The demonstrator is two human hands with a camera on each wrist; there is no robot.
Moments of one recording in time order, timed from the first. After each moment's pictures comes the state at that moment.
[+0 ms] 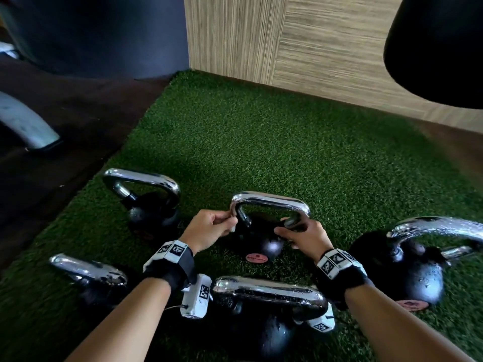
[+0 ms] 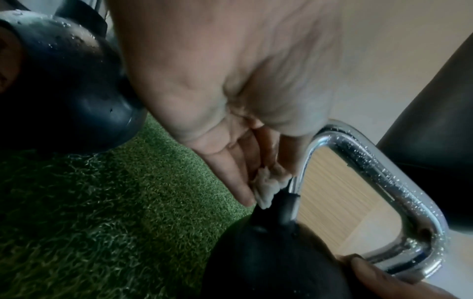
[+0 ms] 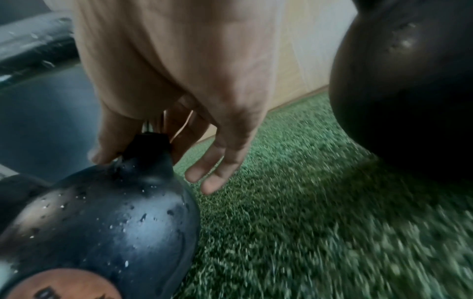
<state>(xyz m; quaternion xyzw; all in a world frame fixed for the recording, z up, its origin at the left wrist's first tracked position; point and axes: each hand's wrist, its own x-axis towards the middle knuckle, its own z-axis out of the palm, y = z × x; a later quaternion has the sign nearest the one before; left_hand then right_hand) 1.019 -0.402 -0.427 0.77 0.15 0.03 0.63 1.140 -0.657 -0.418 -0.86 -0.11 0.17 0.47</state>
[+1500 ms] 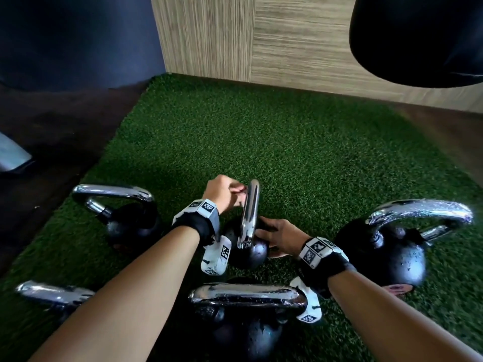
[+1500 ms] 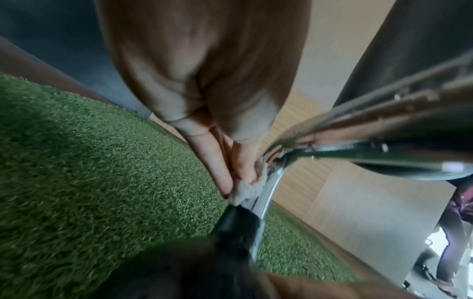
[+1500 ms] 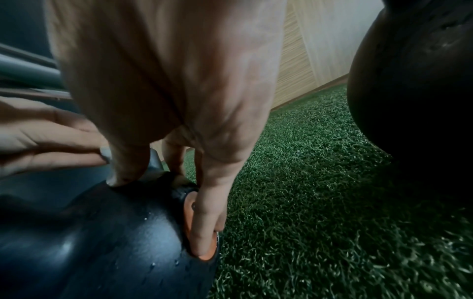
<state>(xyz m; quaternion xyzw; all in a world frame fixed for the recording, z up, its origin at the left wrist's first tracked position) 1.118 -0.447 -0.364 0.83 0.18 0.05 0.52 1.127 -0.647 -0.395 -0.78 -0.12 0.39 0.48</state>
